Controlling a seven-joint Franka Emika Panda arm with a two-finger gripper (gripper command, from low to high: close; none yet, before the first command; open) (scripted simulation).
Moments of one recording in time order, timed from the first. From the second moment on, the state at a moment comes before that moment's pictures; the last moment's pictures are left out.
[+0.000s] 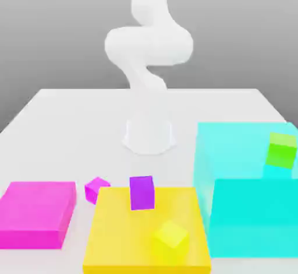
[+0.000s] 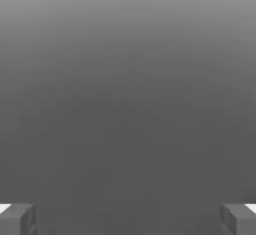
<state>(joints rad) -0.04 -0.76 0.01 -2.34 0.02 2.34 0.90</state>
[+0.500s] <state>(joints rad) -0.30 -0.50 0.10 -2.61 0.10 2.57 1.50</state>
